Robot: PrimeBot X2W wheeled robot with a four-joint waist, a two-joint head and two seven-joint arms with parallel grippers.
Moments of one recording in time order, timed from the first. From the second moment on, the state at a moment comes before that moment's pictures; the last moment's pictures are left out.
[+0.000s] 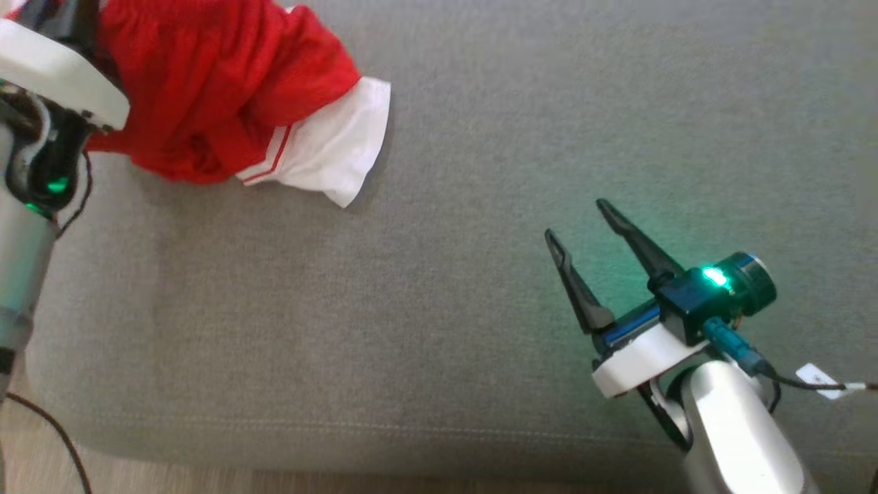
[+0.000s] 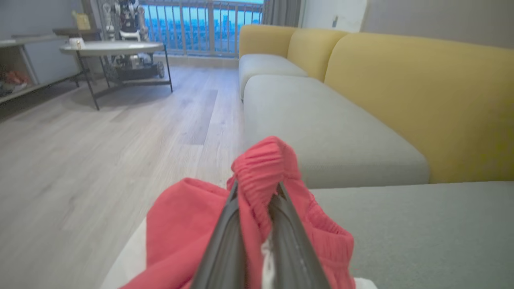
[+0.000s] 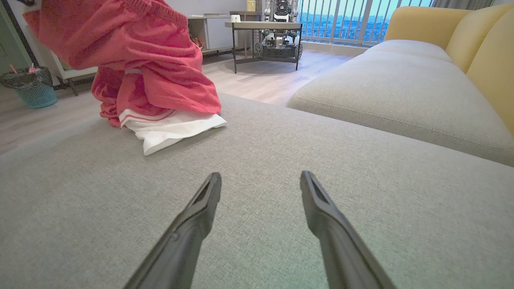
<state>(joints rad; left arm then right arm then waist) -0.95 0.49 -0.56 0.65 -0.79 -0.13 -0.17 -0.23 -0.06 0.18 0.19 -0.07 0.13 -0.26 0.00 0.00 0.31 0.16</state>
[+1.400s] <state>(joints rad) -1.14 0.43 -0.69 0.14 -0.68 -0.04 -0.12 -0.28 -0.05 0.22 0.03 0.20 0.13 -0.26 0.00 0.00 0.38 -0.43</state>
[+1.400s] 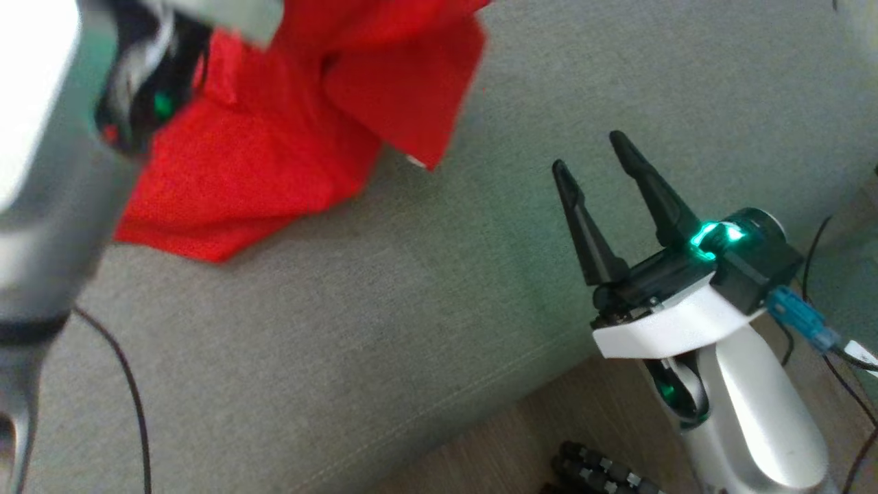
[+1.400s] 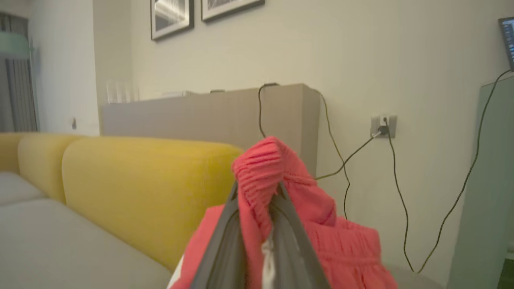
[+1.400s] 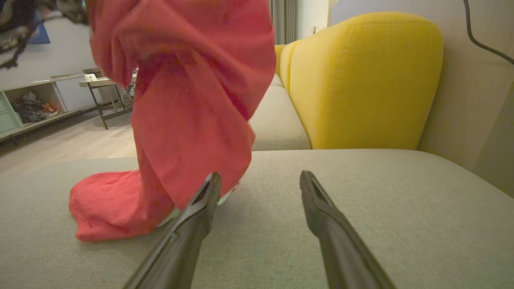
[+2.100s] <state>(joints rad) -0.57 0.29 -0.59 0.24 -0.49 0.02 -0.25 -0.28 -0.05 0.18 0.07 0.10 0.13 -0.26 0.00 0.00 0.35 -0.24</state>
